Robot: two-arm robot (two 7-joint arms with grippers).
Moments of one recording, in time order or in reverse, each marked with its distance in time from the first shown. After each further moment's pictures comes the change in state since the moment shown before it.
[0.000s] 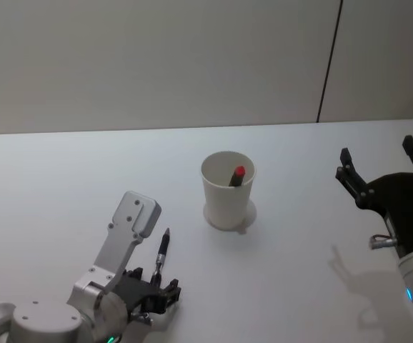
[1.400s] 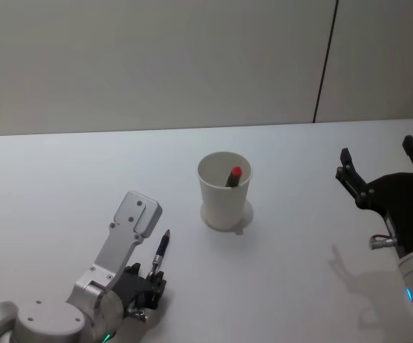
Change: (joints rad) left arm 0.001 -0.017 -0.008 0.022 0.137 -0.011 -0.042; right arm 0.000 0.000 0.000 0.000 0.000 0.000 0.000
